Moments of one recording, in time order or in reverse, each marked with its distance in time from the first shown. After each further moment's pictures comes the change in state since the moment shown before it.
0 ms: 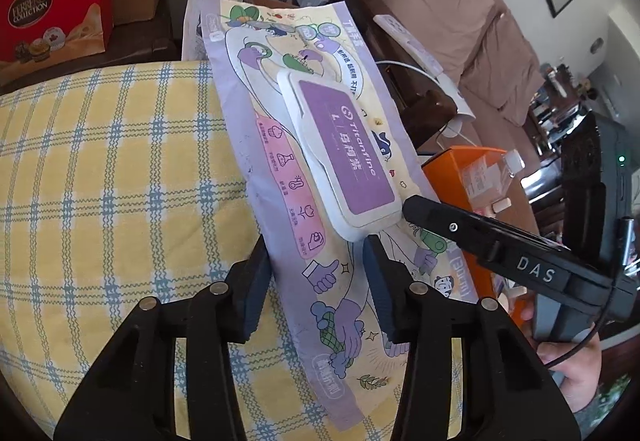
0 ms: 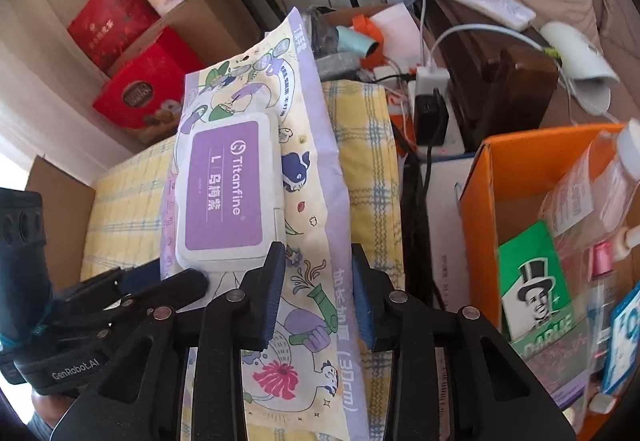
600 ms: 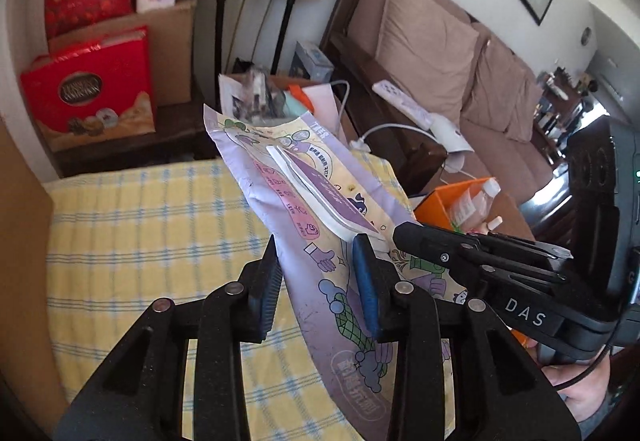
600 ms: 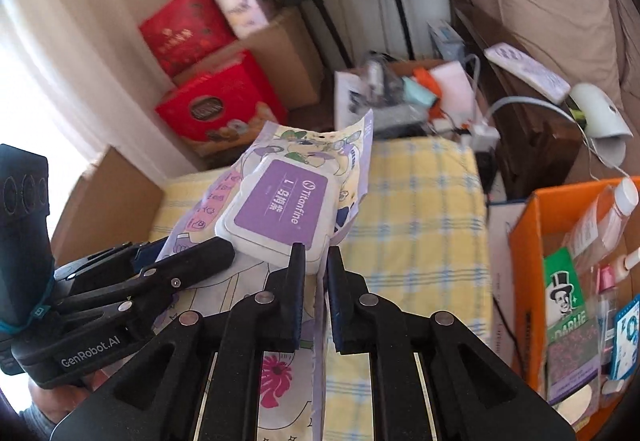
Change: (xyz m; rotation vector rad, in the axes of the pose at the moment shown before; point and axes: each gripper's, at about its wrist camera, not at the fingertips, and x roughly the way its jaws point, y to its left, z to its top) left arm -0.129 -0.005 -0.005 0.105 -0.208 0.106; right arm -0.055 0.110 -0.014 -0.177 -0.138 0.071
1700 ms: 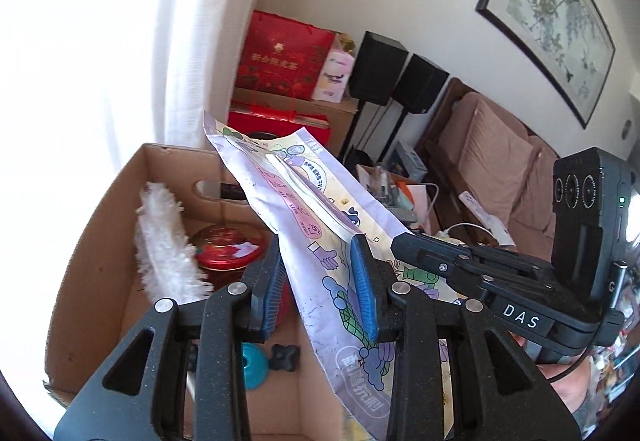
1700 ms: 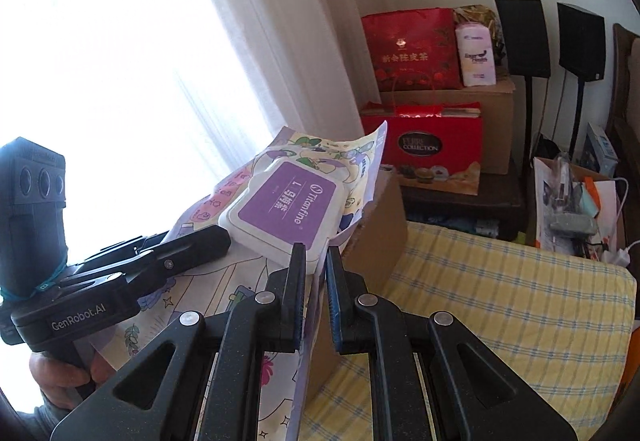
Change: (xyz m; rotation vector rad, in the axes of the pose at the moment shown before) left arm -0.256 0.212 -0.043 -0.220 -0.285 0.180; right arm 0.012 0.306 0.007 -0.335 -0.058 0.307
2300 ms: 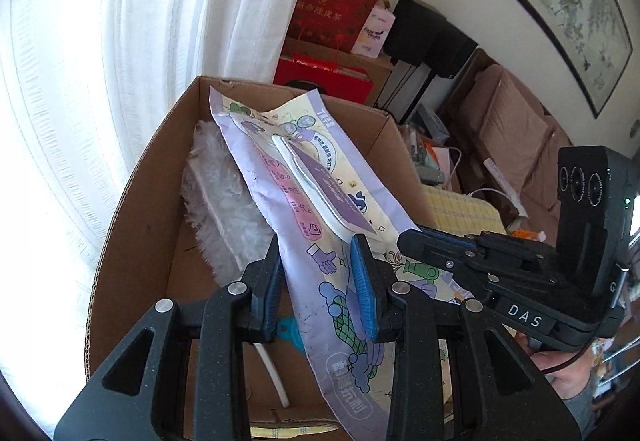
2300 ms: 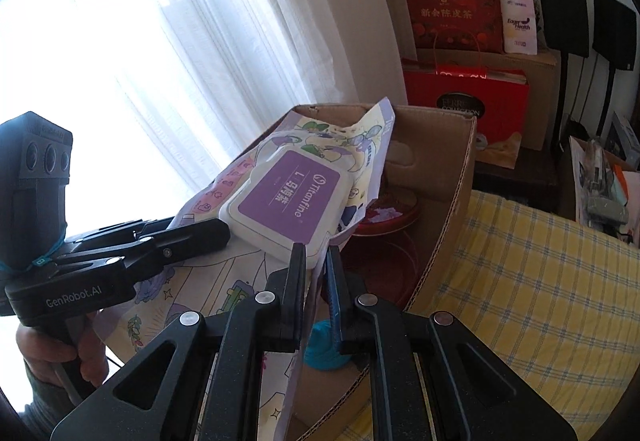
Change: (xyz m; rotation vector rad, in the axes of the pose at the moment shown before) left arm 0.019 0.093 -0.030 -0.035 0.170 0.007; right arm 0.083 0.042 -0.033 -0.020 0.132 0.009
